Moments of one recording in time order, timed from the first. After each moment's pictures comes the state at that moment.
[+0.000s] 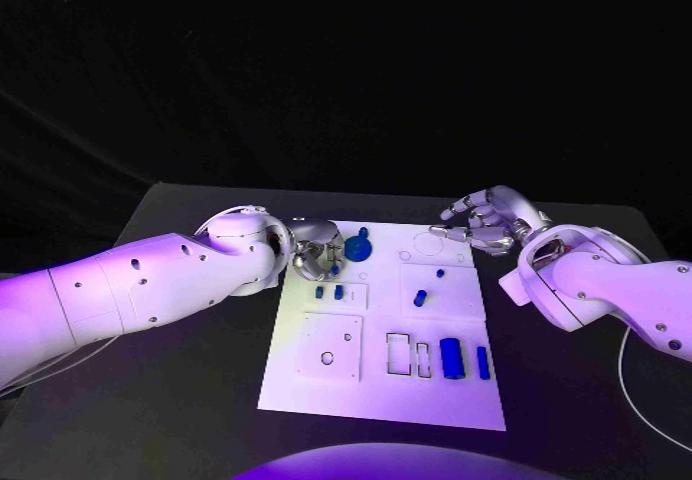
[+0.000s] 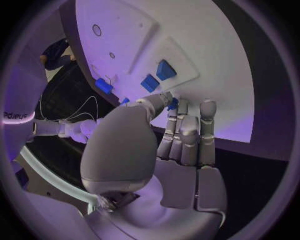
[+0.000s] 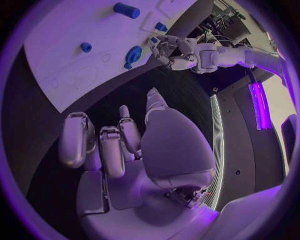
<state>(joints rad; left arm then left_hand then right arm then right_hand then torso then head) 1.16 -0.71 -0.01 1.41 -1.50 0.02 -0.08 1.40 -0.22 0.58 0.07 0.19 0.85 0.16 0.47 0.20 0.95 0.11 0.51 0.10 1.29 0.03 1.39 0.81 0.17 0.97 0.14 1.15 0.86 1.27 -0.93 -0.16 1.68 -0.96 -0.61 -0.16 1.33 -0.10 -0.07 0.29 0.18 0.88 0.16 0.26 0.32 1.33 0.08 1.35 1.28 1.47 0.01 1.53 1.31 0.06 1.42 0.11 1.24 1.31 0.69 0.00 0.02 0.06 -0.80</state>
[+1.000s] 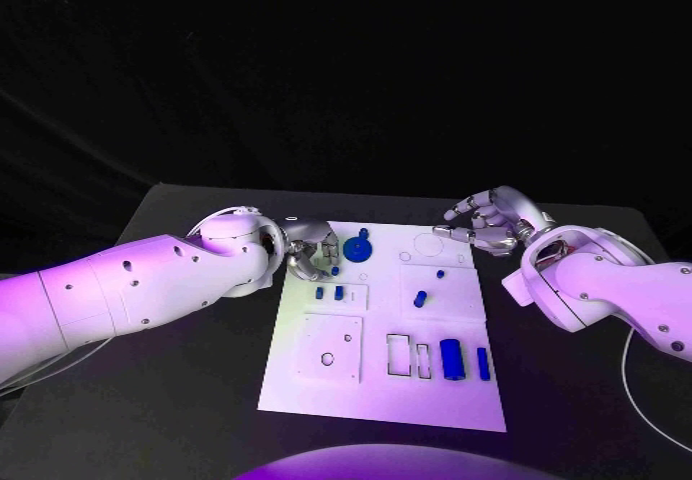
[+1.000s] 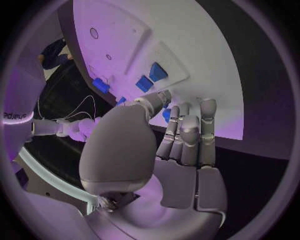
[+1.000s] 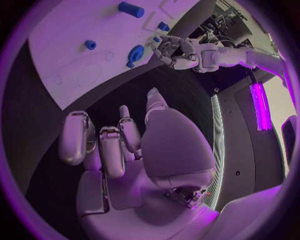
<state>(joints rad) 1.16 -0.74 -0.01 1.42 -1.49 0.00 -0.09 1.39 -0.24 0.56 0.09 0.19 0.78 0.16 0.44 0.20 0.86 0.14 0.45 0.08 1.27 0.05 1.39 0.77 0.17 0.96 0.15 1.13 0.84 1.27 -0.94 -0.16 1.67 -0.96 -0.61 -0.16 1.33 -0.10 -0.08 0.29 0.18 0.88 0.16 0.26 0.32 1.33 0.08 1.35 1.28 1.47 0.01 1.52 1.31 0.06 1.41 0.11 1.22 1.31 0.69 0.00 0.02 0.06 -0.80</state>
